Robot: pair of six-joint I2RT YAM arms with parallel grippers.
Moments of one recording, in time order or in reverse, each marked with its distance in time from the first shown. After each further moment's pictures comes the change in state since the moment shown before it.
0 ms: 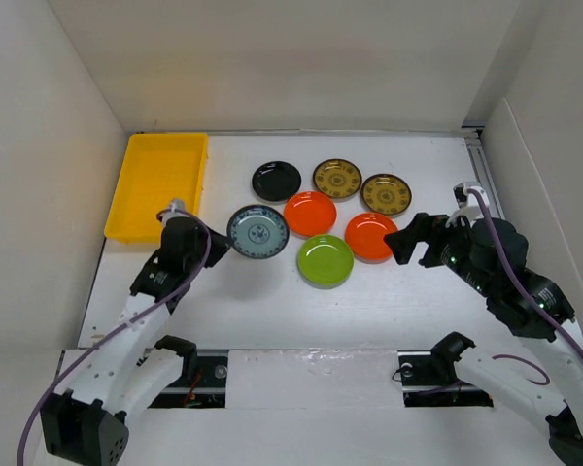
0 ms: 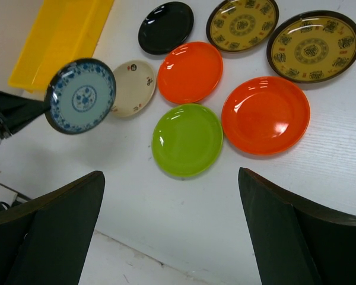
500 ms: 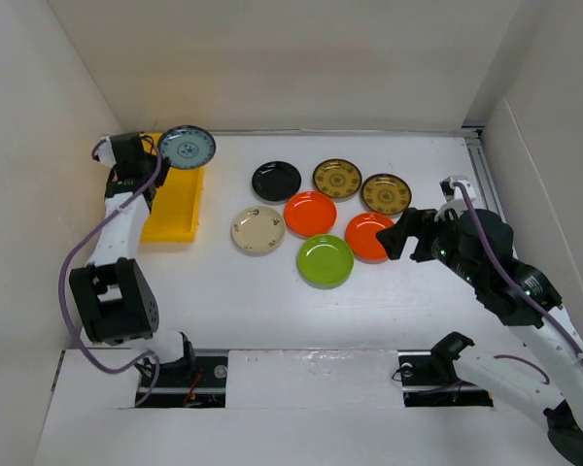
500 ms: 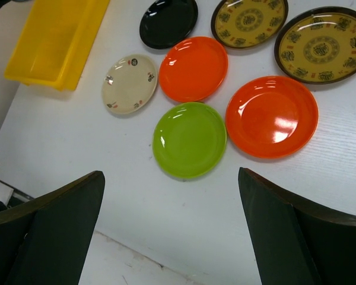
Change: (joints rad) left arm 0.443 0.707 0.612 0.143 -0.033 -0.036; right arm 0.000 0.060 -0.001 0.031 -0.014 -0.012
